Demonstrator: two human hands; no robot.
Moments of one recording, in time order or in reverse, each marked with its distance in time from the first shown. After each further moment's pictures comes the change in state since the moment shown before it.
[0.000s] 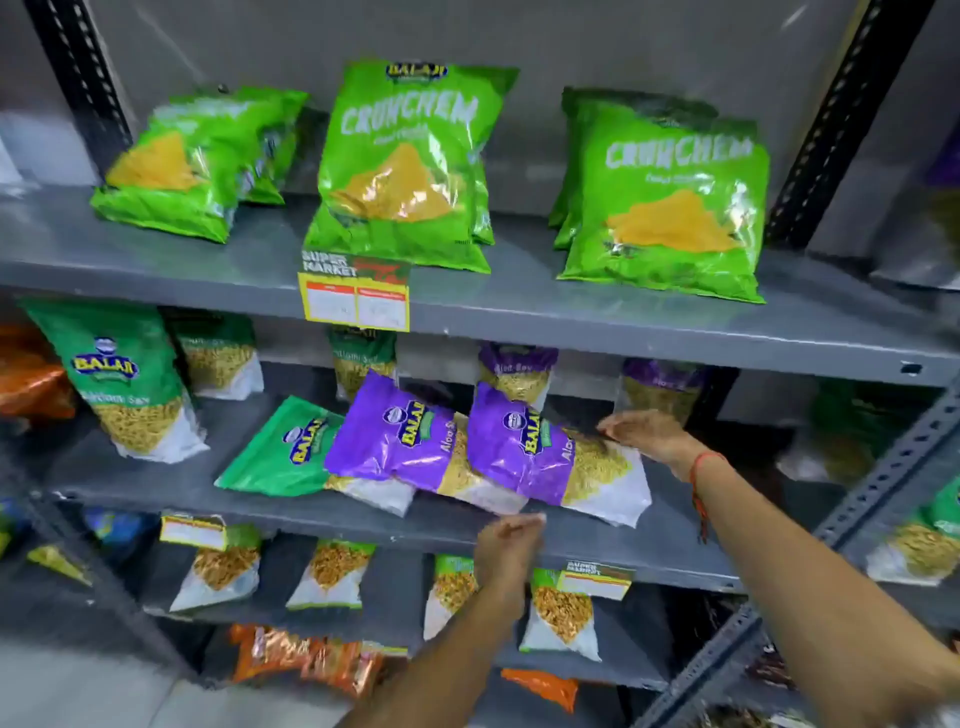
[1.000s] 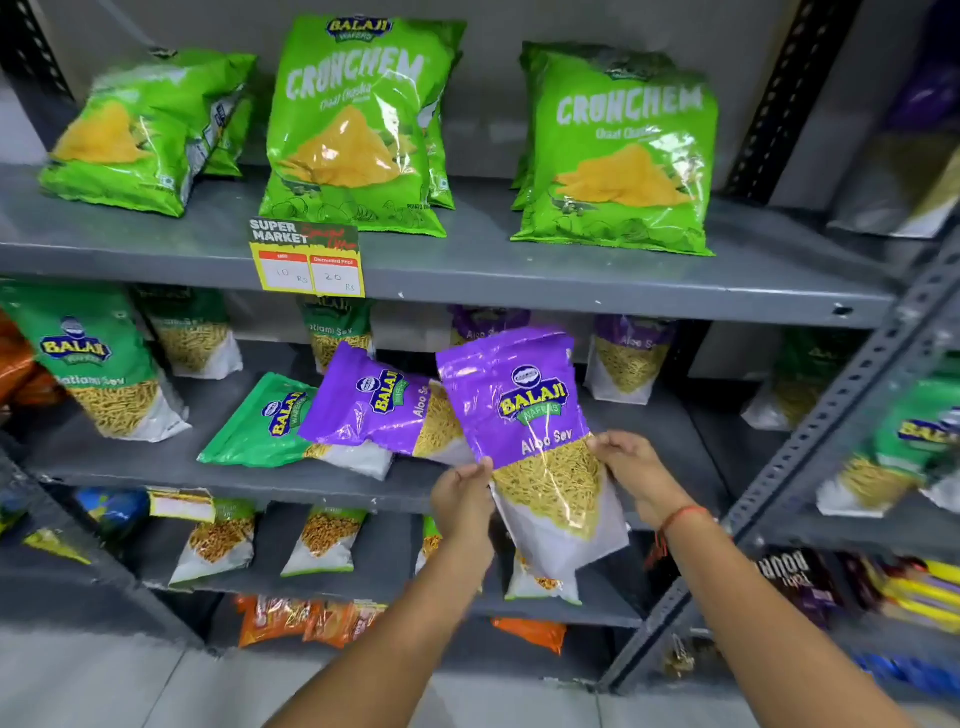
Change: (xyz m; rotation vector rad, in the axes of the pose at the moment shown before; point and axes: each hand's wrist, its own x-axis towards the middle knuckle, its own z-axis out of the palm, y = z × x) left_hand -0.017 0.014 0.000 -0.150 0.247 0.026; right_hand -0.089 0.044 0.040 0.488 0.179 0.073
